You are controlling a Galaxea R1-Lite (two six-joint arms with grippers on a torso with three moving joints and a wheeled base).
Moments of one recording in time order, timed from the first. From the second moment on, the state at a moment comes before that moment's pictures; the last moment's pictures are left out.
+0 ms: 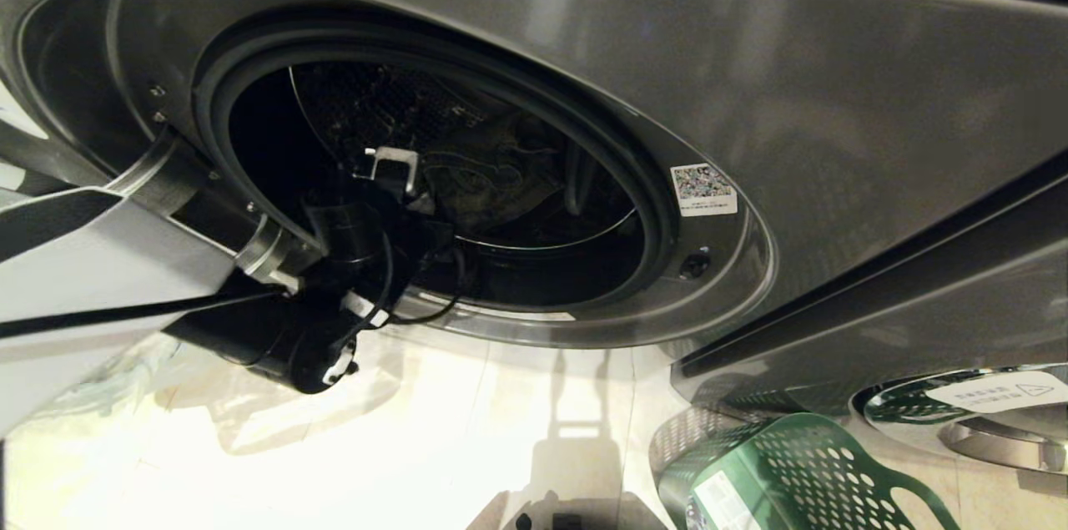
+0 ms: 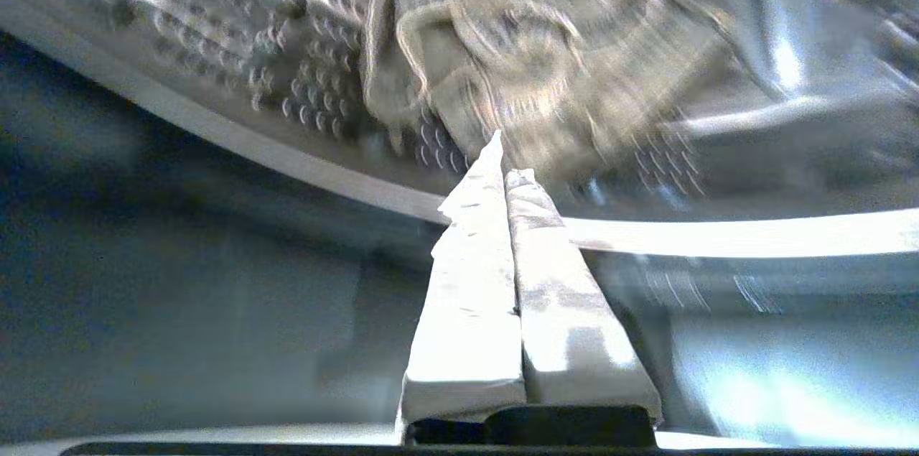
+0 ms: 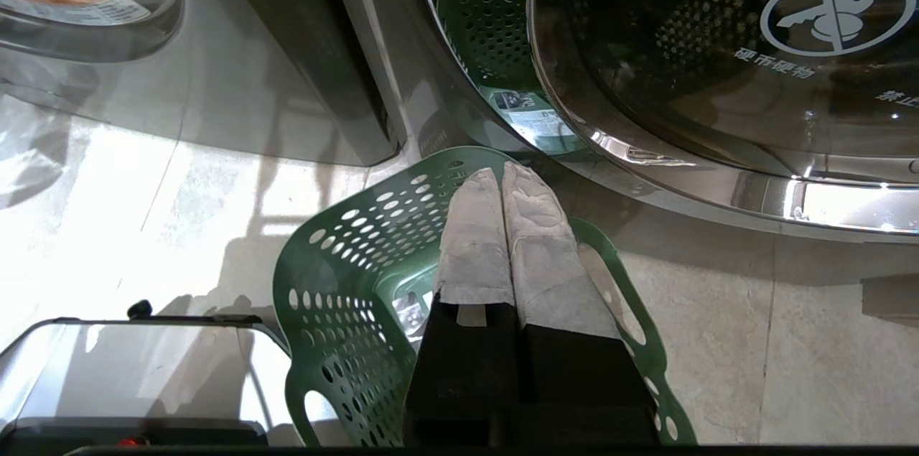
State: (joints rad) left arm -0.44 2.04 -1.01 -1.10 0.34 0.20; right arm 0.00 0.00 0.00 0.00 0.00 0.01
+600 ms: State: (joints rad) left arm -0.45 1.50 -0.47 -1.05 0.44 0.10; right arm 0.00 0.00 0.00 0.00 0.00 0.01
